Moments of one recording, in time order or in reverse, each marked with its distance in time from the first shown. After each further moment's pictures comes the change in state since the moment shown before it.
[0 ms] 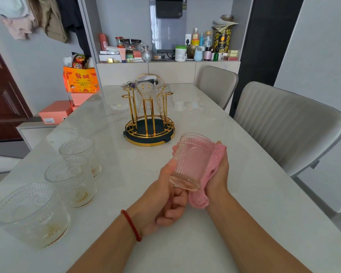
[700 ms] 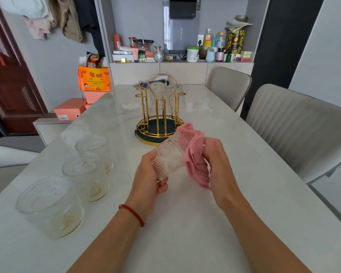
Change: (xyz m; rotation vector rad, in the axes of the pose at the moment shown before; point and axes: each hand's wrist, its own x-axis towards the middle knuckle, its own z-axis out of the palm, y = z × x) left_hand 0.011 0.013 -0.025 -0.370 0.581 0.295; right_hand -0.028 -0.012 0.012 -0.651 -0.418 -0.213
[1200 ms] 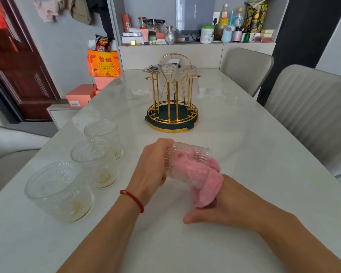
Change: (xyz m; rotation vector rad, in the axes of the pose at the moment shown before) left_hand -0.004 0.017 -0.017 0.448 -0.034 0.109; right_hand -0.034 0.002 -0.009 -0.877 -0.626 -0.224
